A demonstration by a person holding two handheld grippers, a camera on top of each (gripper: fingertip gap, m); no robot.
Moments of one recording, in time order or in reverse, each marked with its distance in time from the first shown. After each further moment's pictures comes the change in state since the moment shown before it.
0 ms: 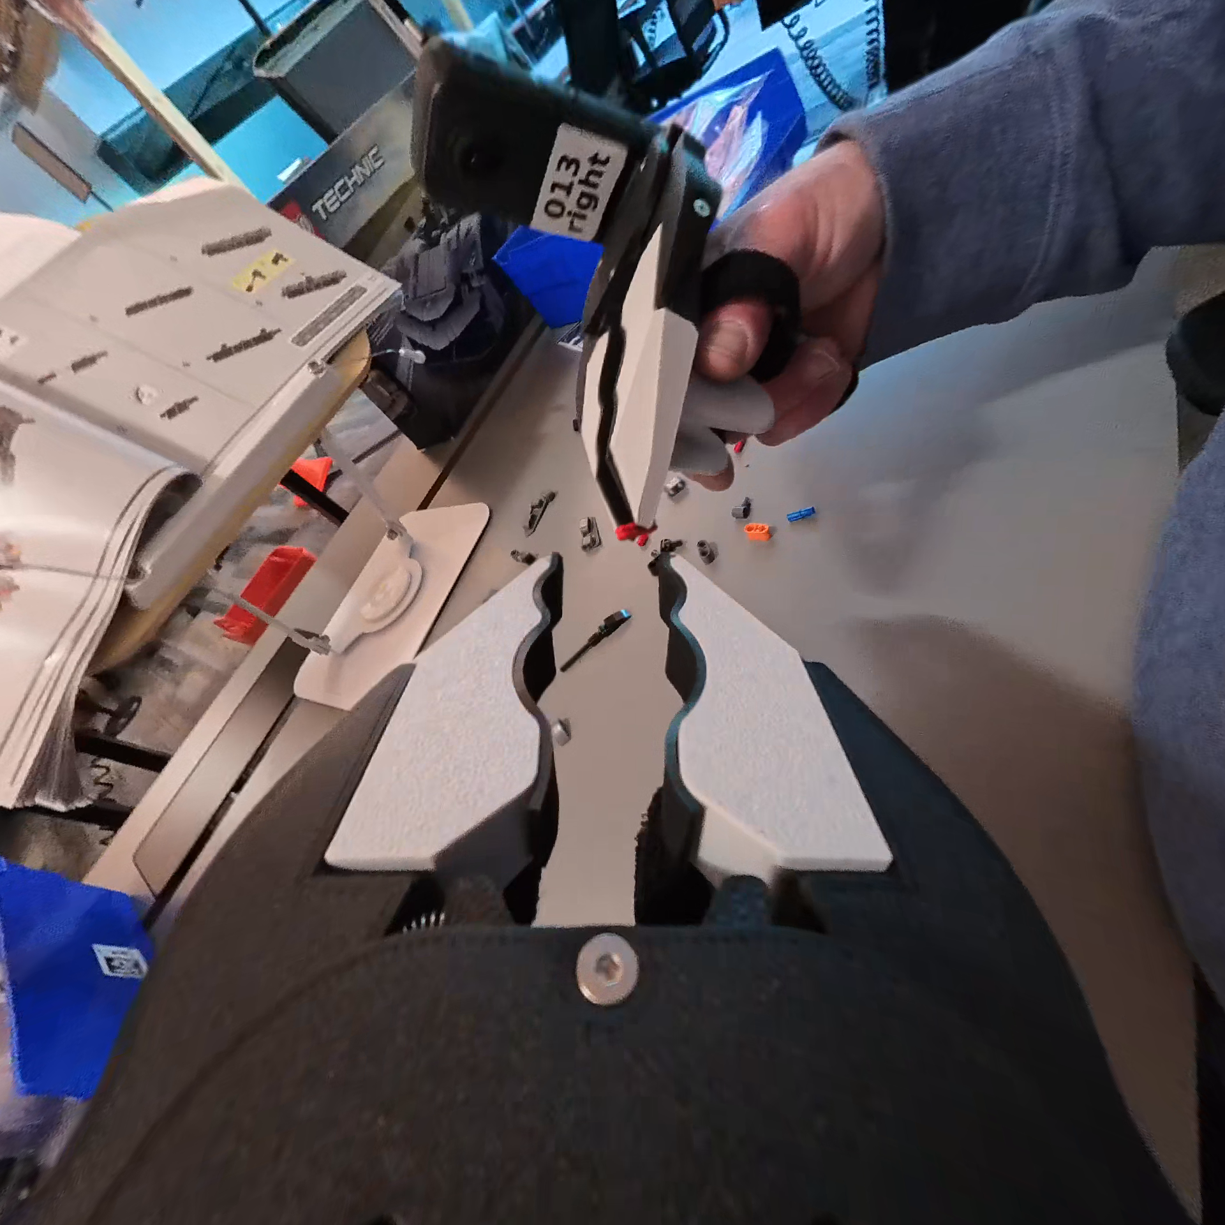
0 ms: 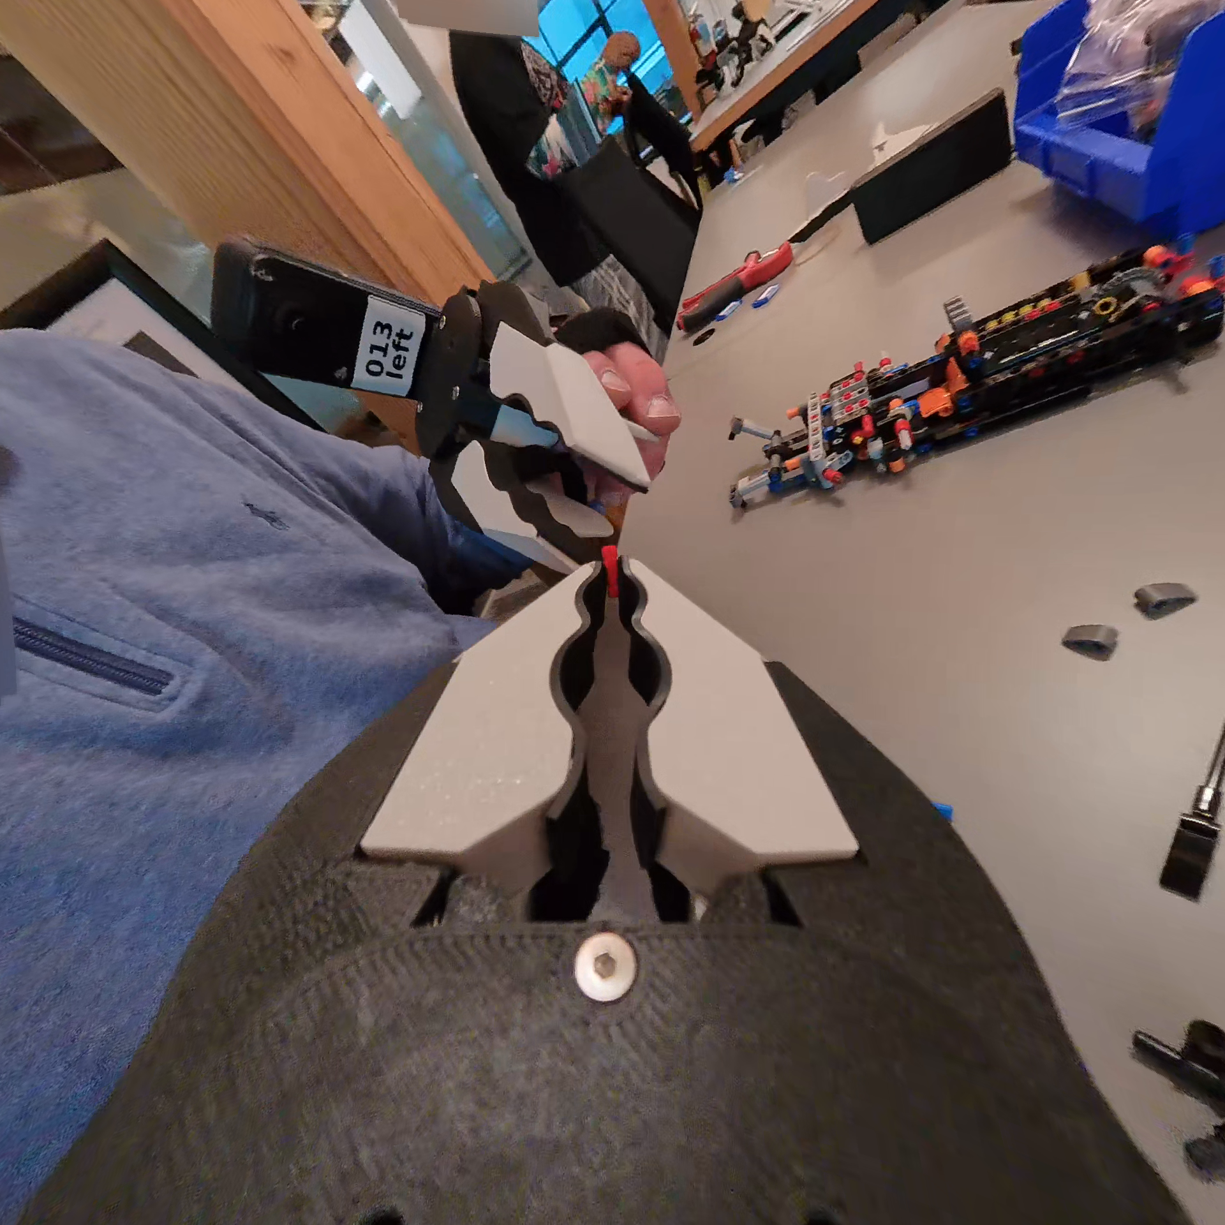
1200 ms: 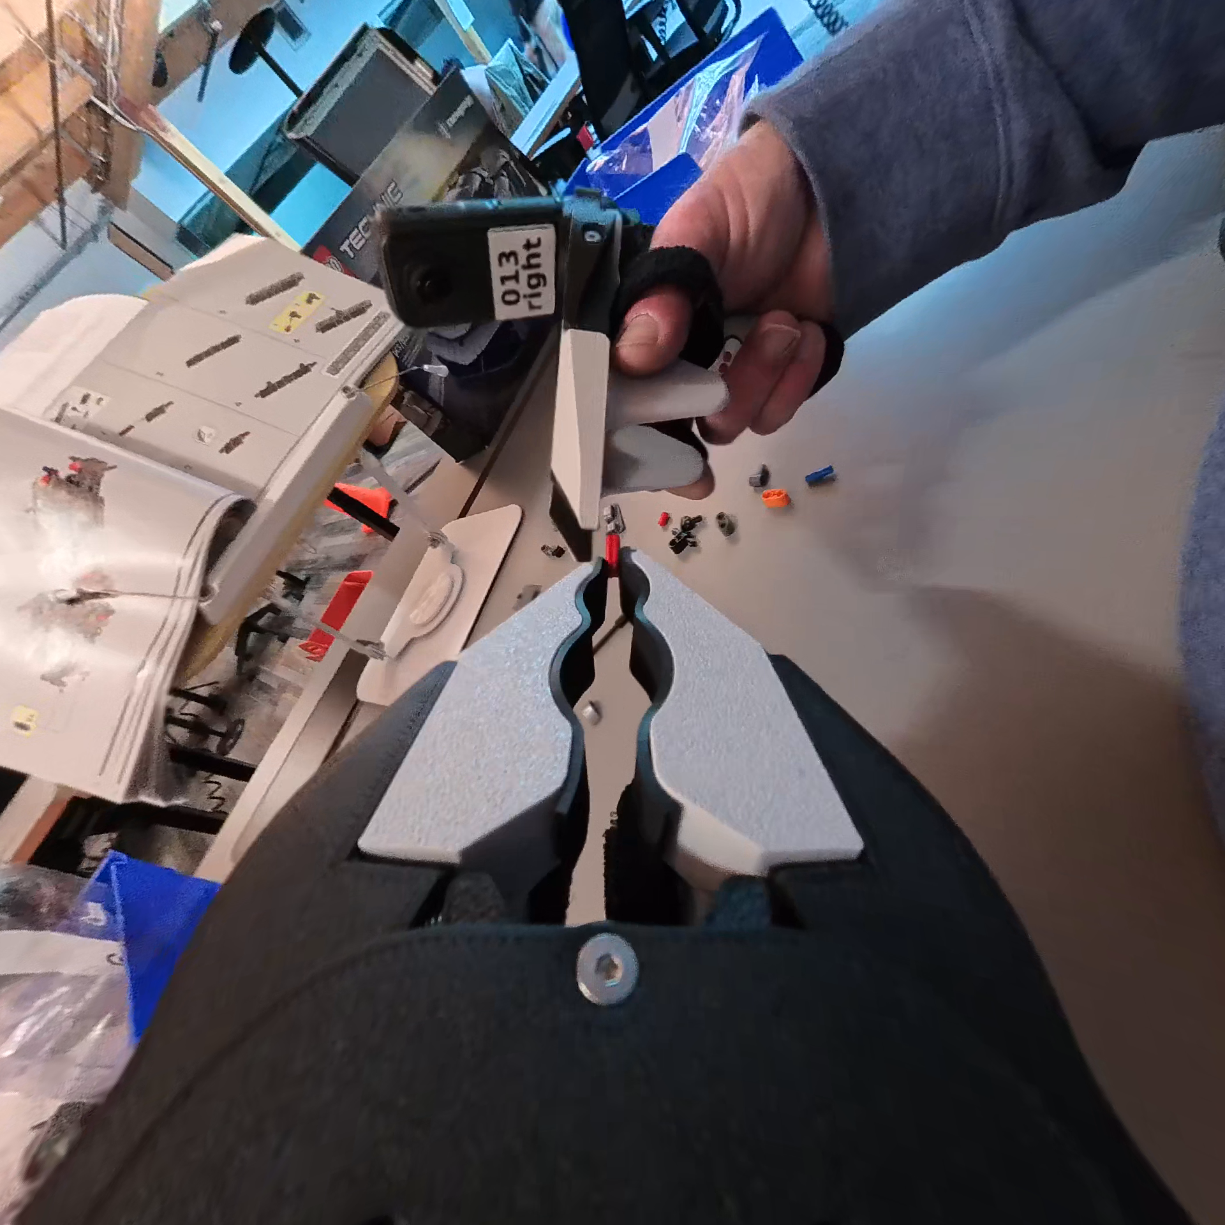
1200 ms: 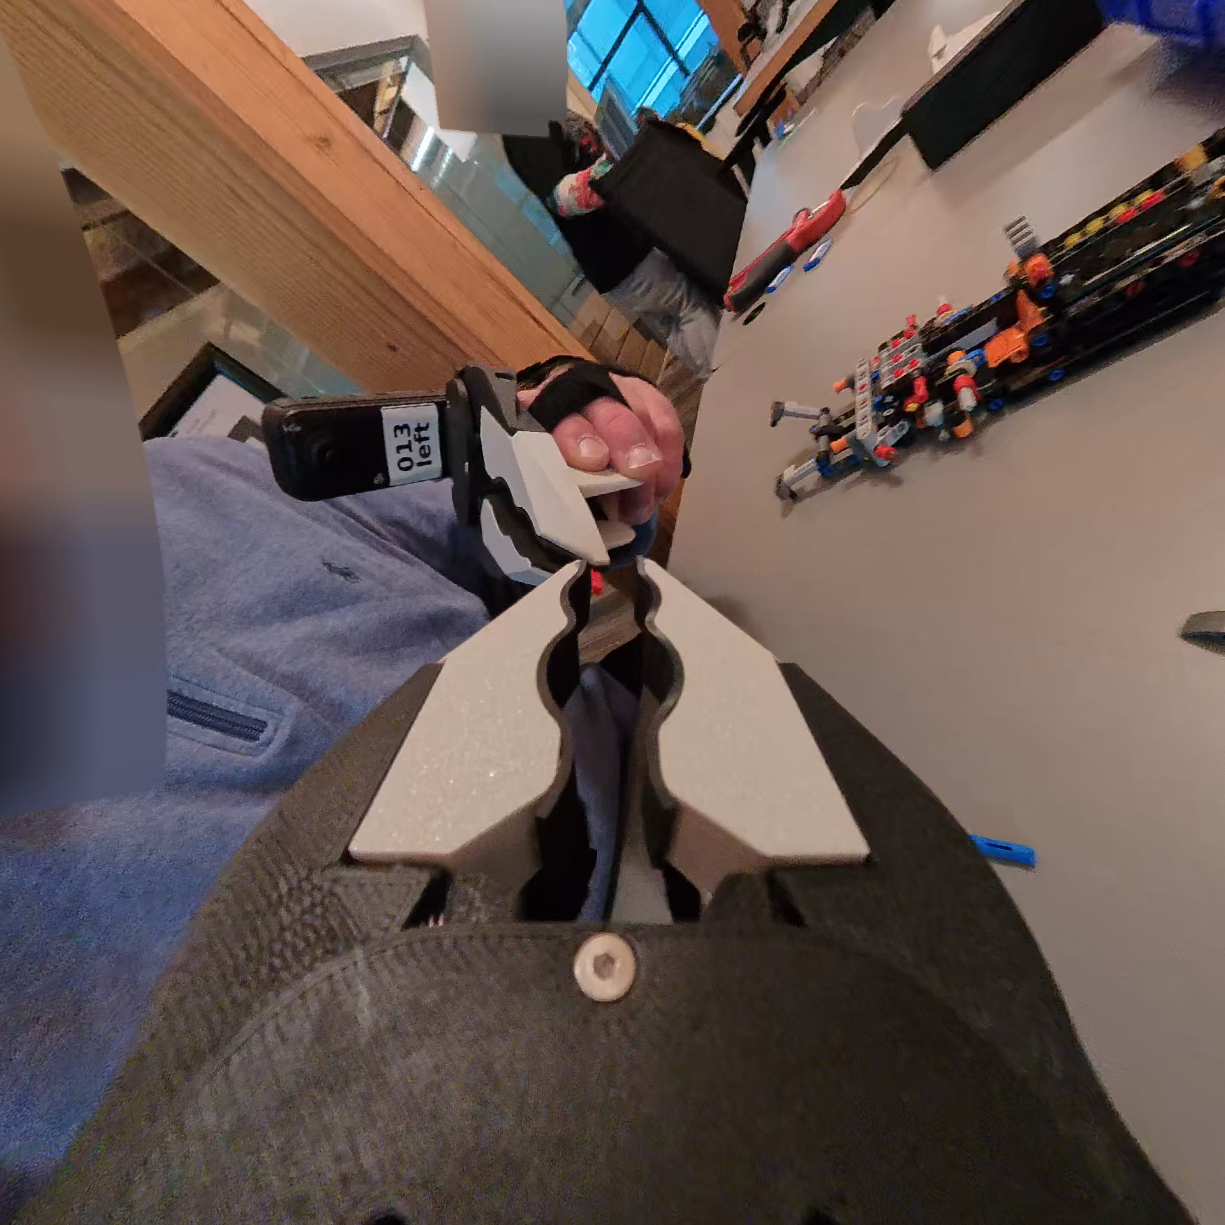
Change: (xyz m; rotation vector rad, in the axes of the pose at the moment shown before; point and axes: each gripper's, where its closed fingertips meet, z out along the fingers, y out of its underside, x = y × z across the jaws) left arm 0.007 0.009 -0.009 0.003 -0.055 0.127; right arm 0.010 -0.006 0.014 -0.005 -0.096 0.184
